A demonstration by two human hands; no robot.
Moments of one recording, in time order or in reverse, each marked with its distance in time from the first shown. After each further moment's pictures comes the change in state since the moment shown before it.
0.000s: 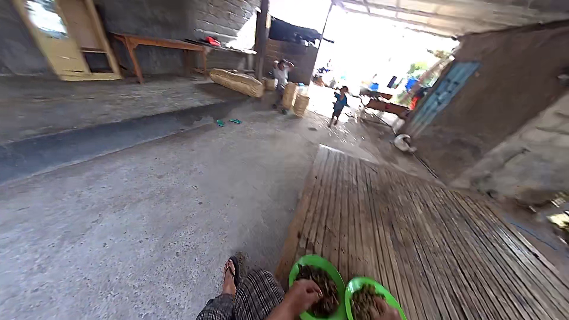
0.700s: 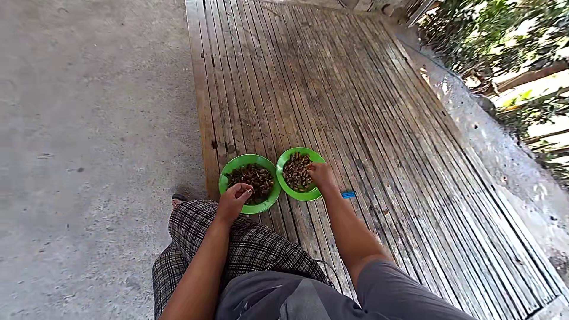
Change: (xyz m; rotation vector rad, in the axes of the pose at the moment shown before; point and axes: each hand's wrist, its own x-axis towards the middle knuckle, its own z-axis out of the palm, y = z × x) left_hand 0.000 0.005 0.003 0.031 0.008 -0.075; right_hand 0.014 0.033 -0.022 0.093 -0.184 0.151
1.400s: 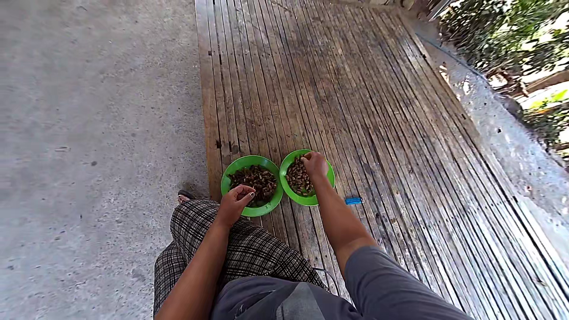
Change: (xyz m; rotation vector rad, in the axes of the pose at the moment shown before) left_hand 0.006 -0.004 0.001 -0.072 -0.010 -0.020; right_hand 0.067 -0.032 0.018 0.039 0.113 0.082
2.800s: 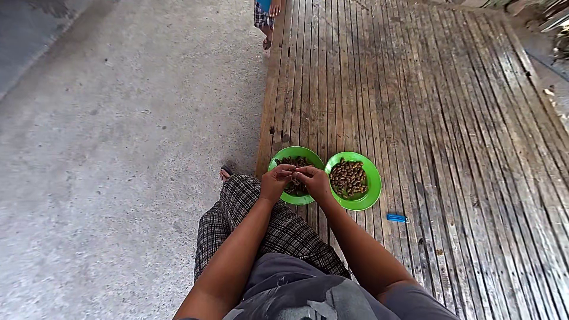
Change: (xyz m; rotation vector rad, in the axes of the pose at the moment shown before) left_hand -0.007 0.012 -0.003 -0.179 0.282 0.109; right_hand -0.141 -0.101 0.036 0.553 -0.339 -0.426
